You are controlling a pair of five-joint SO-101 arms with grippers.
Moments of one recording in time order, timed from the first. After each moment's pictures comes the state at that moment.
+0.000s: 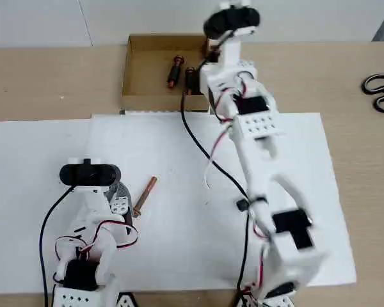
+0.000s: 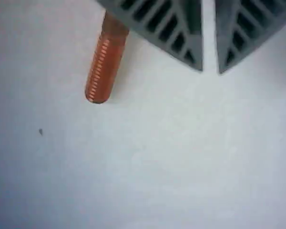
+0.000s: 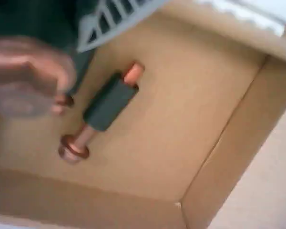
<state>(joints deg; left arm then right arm) 3.3 -103.4 95.5 55.8 12.6 -16.3 13.3 -5.4 27.0 -5.8</state>
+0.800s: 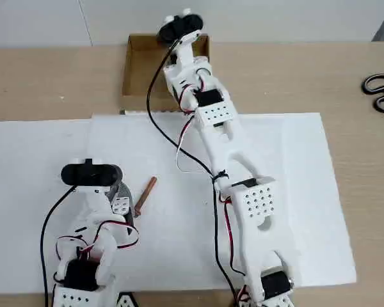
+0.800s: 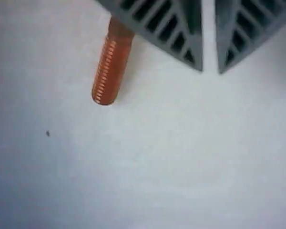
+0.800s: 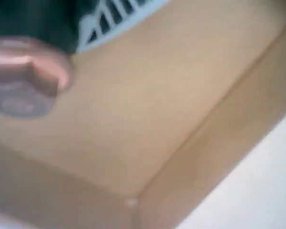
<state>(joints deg) 4.0 -103.4 95.5 55.8 12.6 -22.7 52.8 -46.7 27.0 1.5</state>
